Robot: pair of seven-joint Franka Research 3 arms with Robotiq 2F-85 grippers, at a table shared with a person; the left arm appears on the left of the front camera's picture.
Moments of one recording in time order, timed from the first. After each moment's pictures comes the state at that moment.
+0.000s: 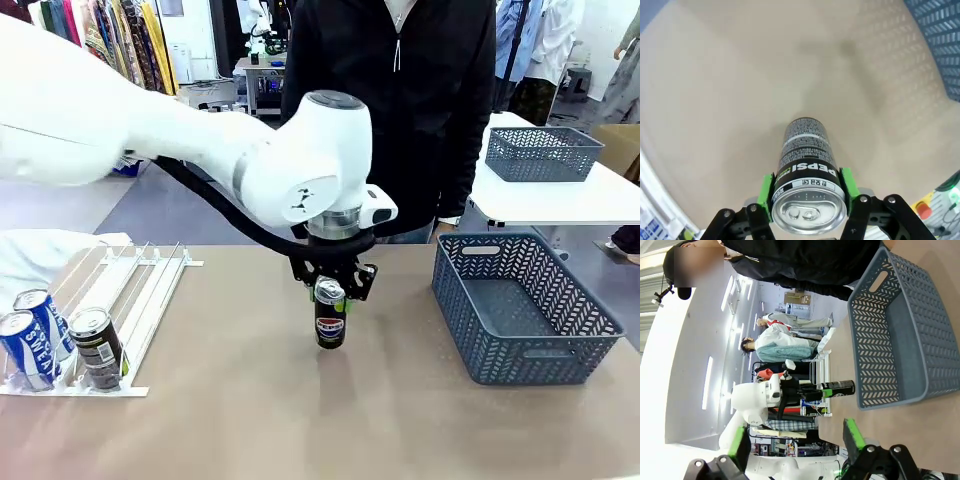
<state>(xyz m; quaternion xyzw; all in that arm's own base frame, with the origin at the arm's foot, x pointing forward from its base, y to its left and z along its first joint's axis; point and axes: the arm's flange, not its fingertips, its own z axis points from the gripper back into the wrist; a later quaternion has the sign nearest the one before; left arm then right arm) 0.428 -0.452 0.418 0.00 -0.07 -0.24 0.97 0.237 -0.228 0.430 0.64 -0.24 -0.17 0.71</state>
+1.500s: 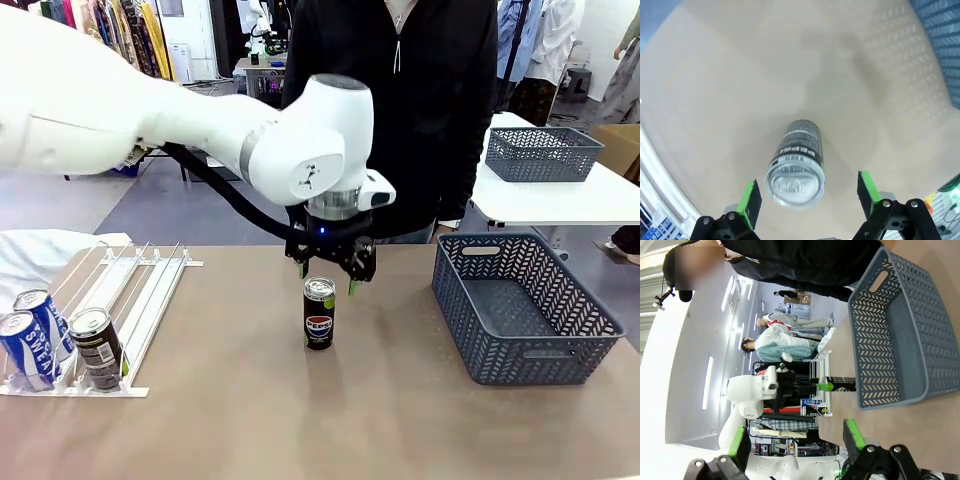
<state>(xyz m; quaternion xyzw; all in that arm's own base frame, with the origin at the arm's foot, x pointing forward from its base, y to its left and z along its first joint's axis) 0.447 -0.447 0.446 0.01 -0.07 -0.23 0.97 0.237 -0.228 0.430 0.64 -0.24 -0.17 0.71</state>
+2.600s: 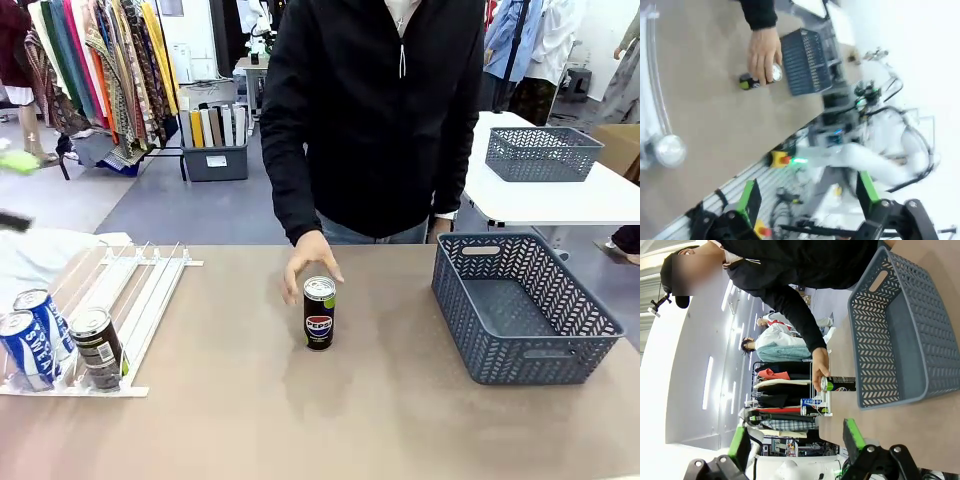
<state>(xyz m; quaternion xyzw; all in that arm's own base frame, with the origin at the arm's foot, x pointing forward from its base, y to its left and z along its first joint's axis) 0.305 0.066 0.561 -0.54 -0.12 -0.03 0.83 0.237 -0.229 0.430 0.64 -0.24 -0.17 0.71</state>
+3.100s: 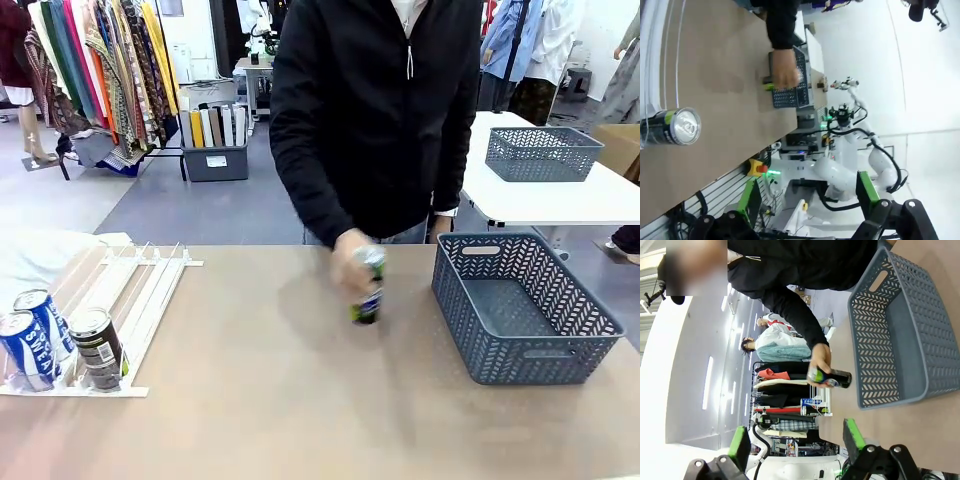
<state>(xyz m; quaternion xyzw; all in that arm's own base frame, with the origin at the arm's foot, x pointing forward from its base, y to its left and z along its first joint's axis) 0.287 0.109 0.511 -0.60 -0.11 0.04 0.79 0.237 -0.229 0.430 0.64 -0.24 -0.17 0.71</state>
